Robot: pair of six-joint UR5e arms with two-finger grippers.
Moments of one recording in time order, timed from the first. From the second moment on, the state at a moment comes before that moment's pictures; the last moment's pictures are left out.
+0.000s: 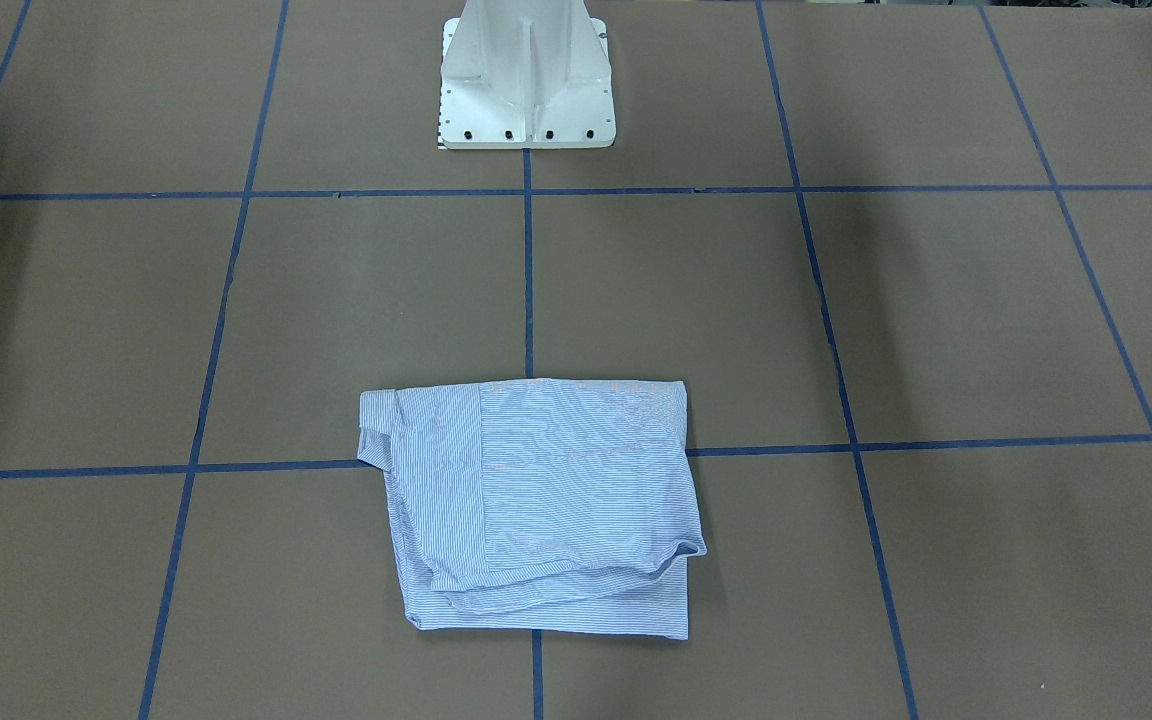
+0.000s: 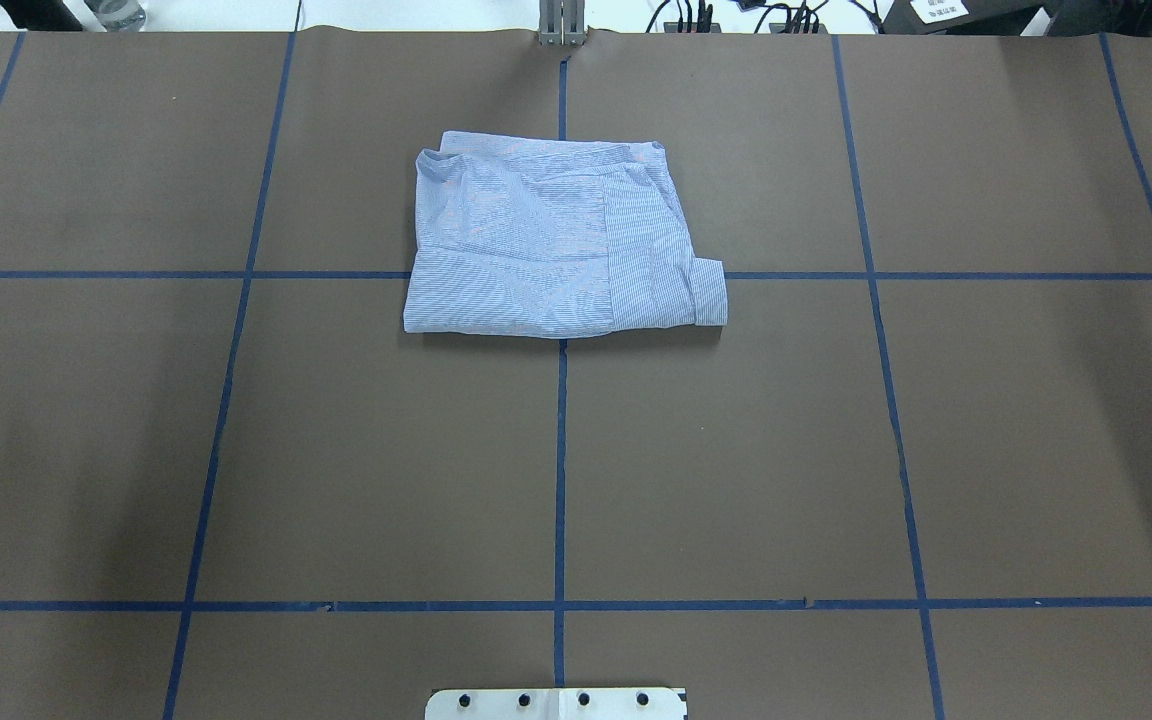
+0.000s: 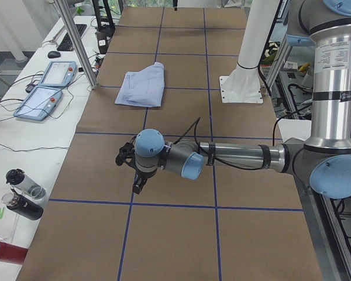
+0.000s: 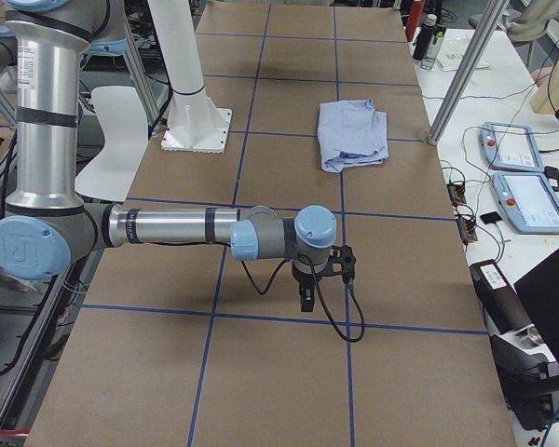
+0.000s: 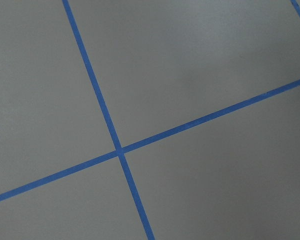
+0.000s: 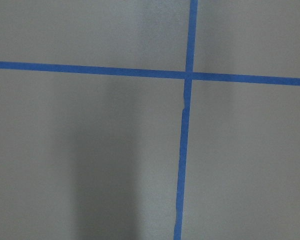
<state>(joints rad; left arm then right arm) -1.54 -1.51 -1.66 -1.89 -2.42 0.09 1.48 -1.67 1.71 -1.51 2.36 0.08</state>
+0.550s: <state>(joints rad) -1.54 -1.49 -1.67 -1.88 -2.30 0.09 1.48 -1.67 1.71 -1.51 2.36 0.08</state>
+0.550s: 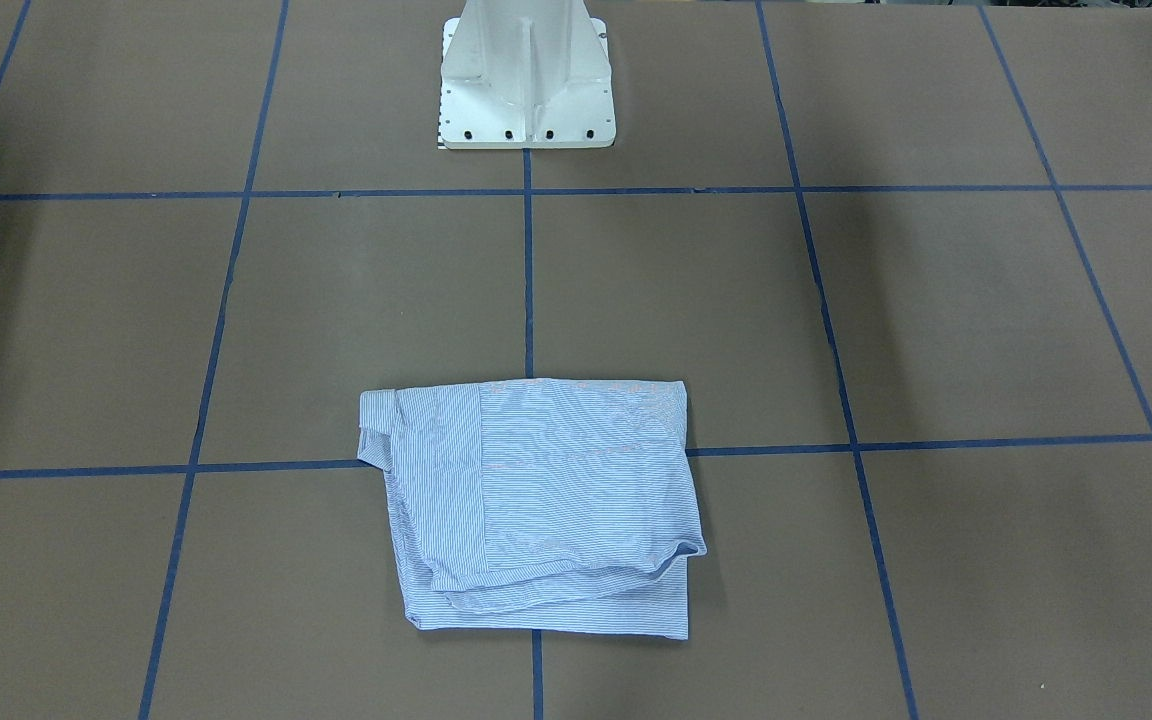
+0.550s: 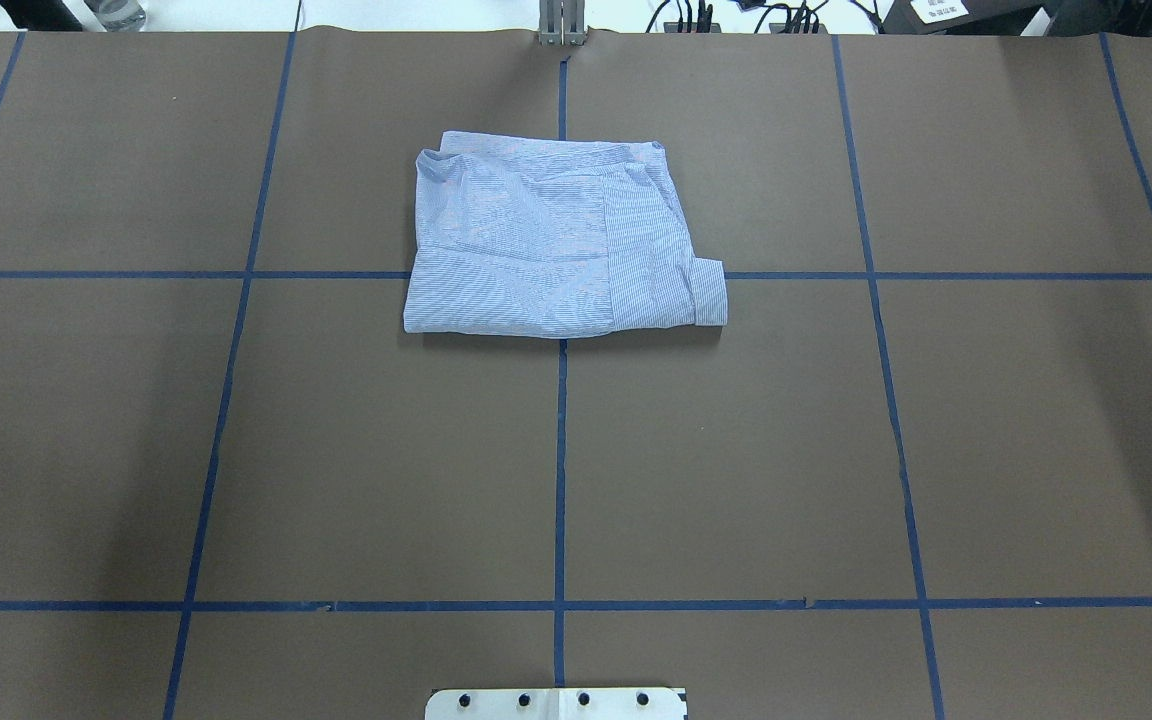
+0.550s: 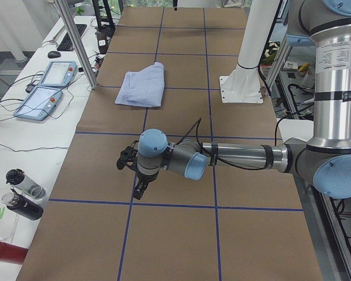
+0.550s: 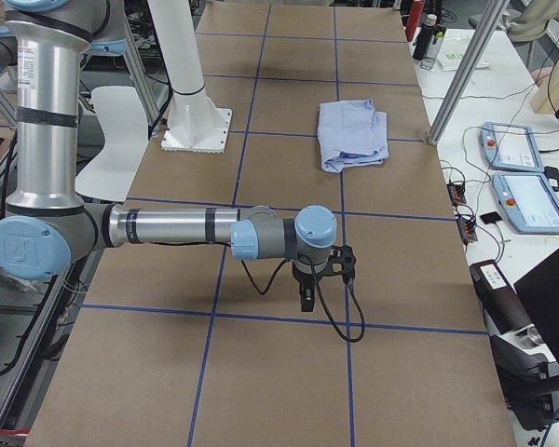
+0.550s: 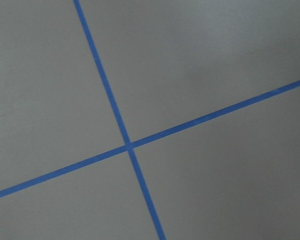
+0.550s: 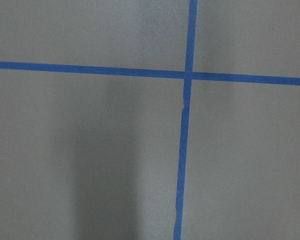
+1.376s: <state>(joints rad) -1.54 -1.47 -1.67 -1.88 -2.33 0.09 1.48 -1.67 1.71 -1.51 2.36 0.08</state>
